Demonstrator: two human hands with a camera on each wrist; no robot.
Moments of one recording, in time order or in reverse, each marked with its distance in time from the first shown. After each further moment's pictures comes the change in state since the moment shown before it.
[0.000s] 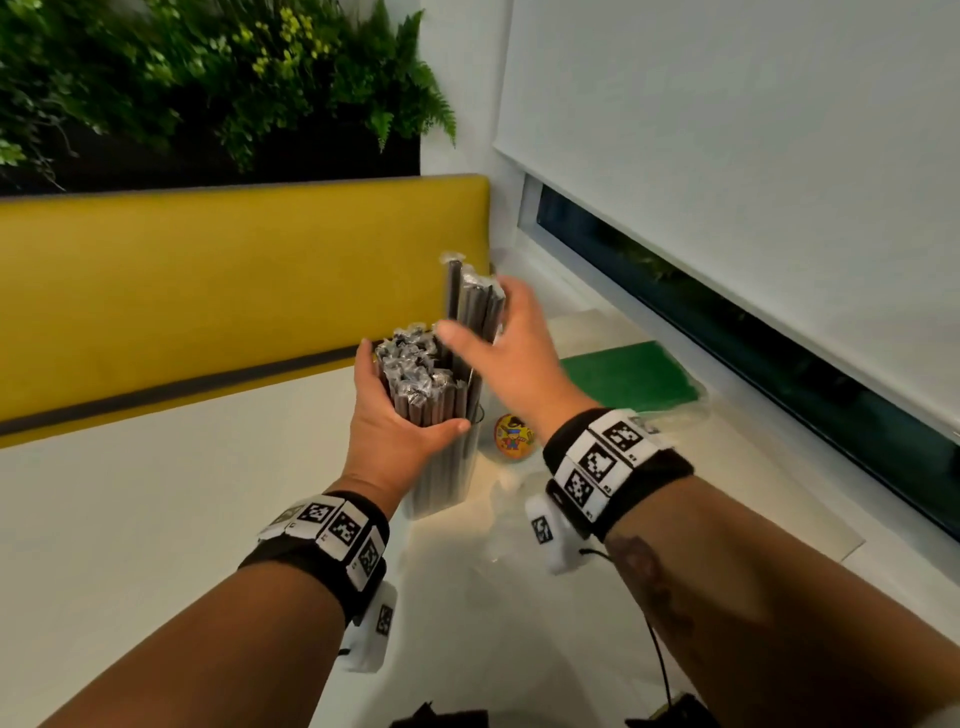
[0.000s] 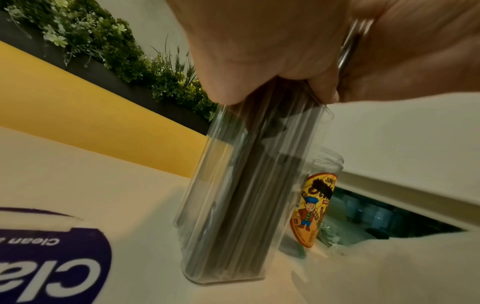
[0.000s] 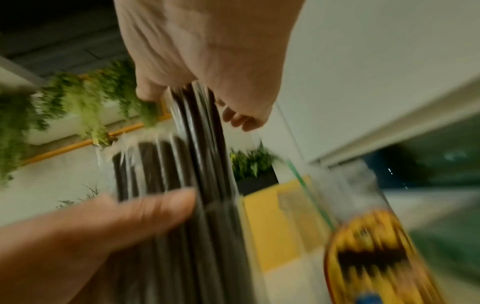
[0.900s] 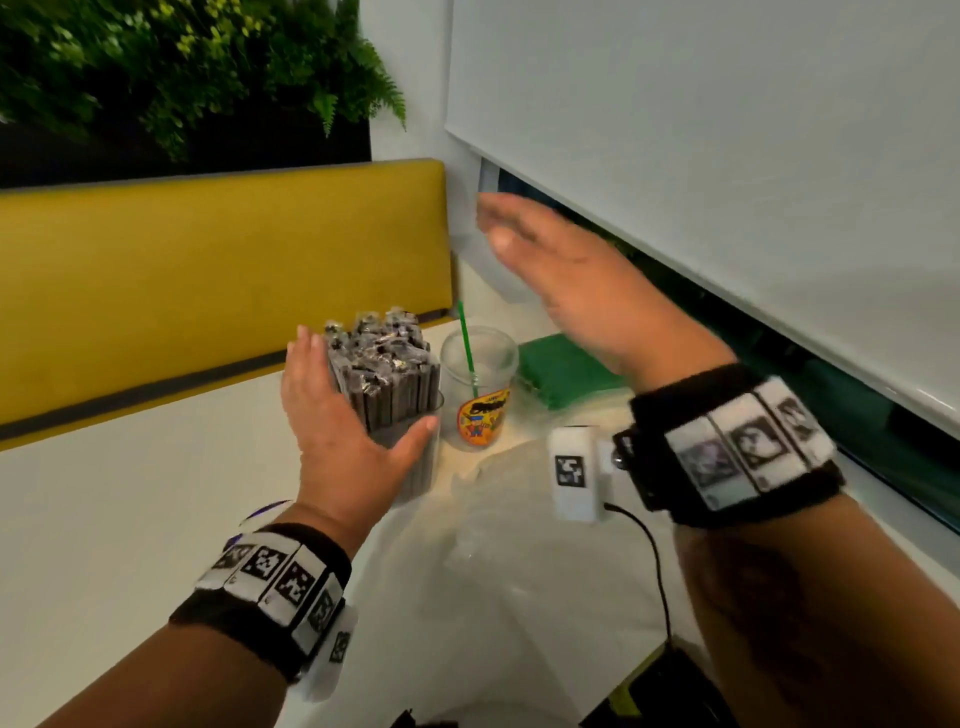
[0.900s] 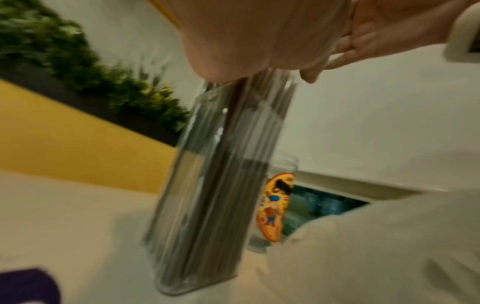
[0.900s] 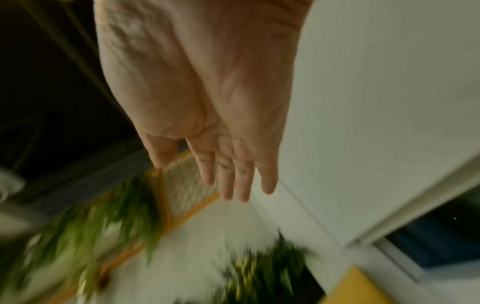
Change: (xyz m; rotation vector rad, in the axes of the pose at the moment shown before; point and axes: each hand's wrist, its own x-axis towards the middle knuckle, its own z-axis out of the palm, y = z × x) left_hand -0.030 0.015 -0.001 0.433 0.195 0.446; right_hand -0.015 -0.053 -0.107 -0.064 -0.217 -0.052
